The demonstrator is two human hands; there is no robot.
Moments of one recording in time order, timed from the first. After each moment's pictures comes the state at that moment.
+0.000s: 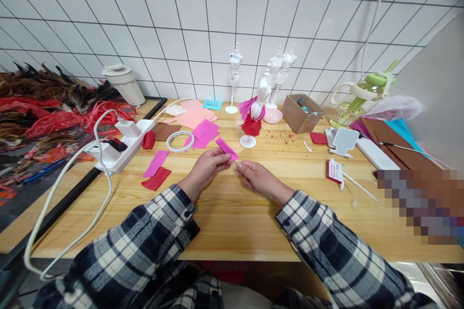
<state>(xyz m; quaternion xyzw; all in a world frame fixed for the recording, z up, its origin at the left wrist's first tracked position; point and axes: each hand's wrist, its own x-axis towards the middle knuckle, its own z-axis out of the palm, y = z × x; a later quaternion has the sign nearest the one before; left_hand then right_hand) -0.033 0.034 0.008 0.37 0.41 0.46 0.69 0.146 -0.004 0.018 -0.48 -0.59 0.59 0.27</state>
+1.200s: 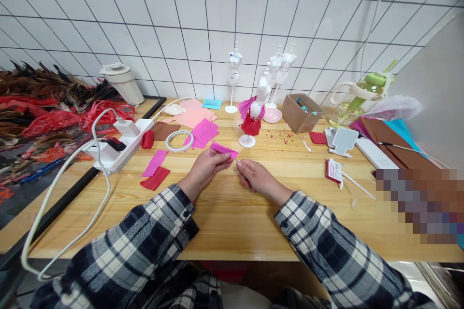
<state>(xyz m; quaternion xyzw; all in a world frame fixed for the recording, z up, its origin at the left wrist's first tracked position) -0.031 0.034 0.010 0.35 0.42 0.46 0.70 0.147 -0.001 0.008 -0.49 -0.64 0.52 0.27</state>
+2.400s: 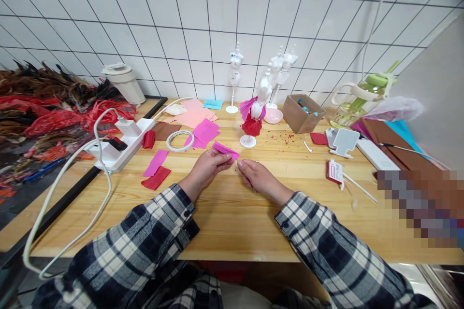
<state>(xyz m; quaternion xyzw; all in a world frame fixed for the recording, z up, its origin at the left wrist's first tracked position) -0.030 0.033 0.011 0.35 0.42 0.46 0.70 0.146 -0.001 0.011 -0.49 -0.62 0.54 0.29</state>
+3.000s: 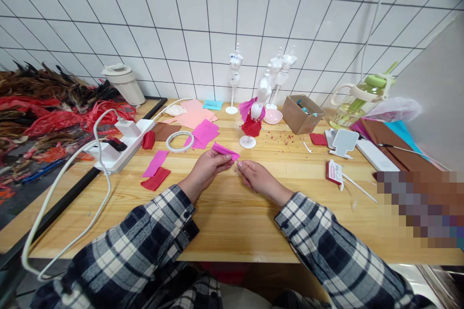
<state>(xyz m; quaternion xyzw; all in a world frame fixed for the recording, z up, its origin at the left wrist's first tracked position) -0.030 0.032 0.012 0.35 0.42 0.46 0.70 0.145 -0.001 0.013 -0.50 -0.62 0.53 0.29</state>
